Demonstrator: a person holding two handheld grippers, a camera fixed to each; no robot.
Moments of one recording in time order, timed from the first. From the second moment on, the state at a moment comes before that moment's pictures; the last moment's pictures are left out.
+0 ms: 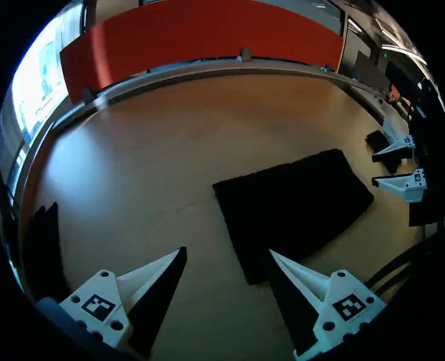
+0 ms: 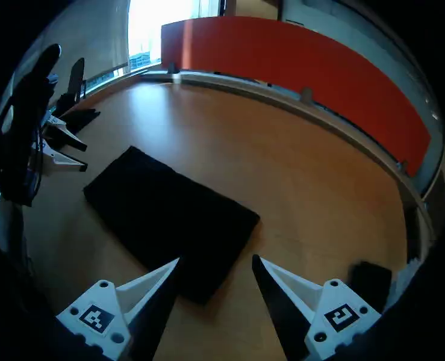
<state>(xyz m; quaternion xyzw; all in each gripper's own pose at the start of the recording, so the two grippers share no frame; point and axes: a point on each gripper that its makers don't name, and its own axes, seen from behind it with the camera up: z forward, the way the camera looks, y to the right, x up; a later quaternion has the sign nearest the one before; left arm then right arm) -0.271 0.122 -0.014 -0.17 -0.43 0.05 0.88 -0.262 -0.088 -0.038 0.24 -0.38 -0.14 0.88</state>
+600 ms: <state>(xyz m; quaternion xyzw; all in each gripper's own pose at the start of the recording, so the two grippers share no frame) -0.273 0.109 -0.072 -0.15 -0.44 0.03 0.89 -0.262 -0.079 -0.088 0.24 -0.39 -0.13 0.88</state>
